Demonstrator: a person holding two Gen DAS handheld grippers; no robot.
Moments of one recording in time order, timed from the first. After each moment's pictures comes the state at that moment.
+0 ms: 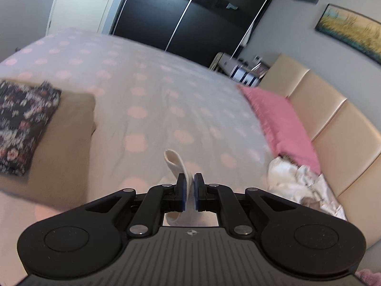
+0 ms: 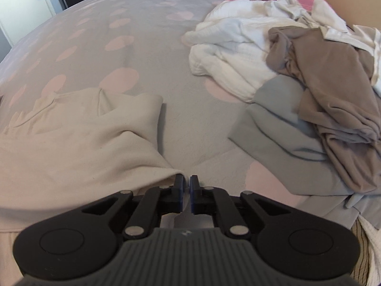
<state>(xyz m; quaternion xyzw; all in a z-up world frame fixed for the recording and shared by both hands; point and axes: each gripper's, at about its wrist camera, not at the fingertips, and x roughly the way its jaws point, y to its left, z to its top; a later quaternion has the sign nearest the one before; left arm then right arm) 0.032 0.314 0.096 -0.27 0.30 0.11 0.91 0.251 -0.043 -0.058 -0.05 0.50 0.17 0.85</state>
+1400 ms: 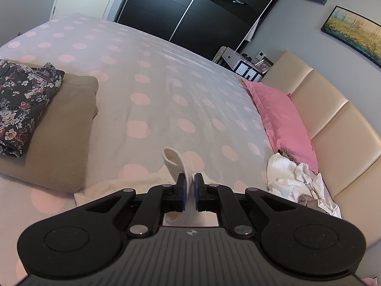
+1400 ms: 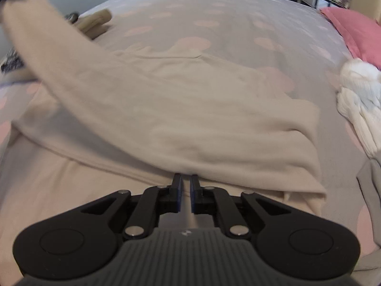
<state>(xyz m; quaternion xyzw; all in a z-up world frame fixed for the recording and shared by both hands) 0.029 0.321 0.089 -0.29 0.30 0.10 0.90 0.174 0.049 -0.066 -0.17 0.42 0.39 0.80</state>
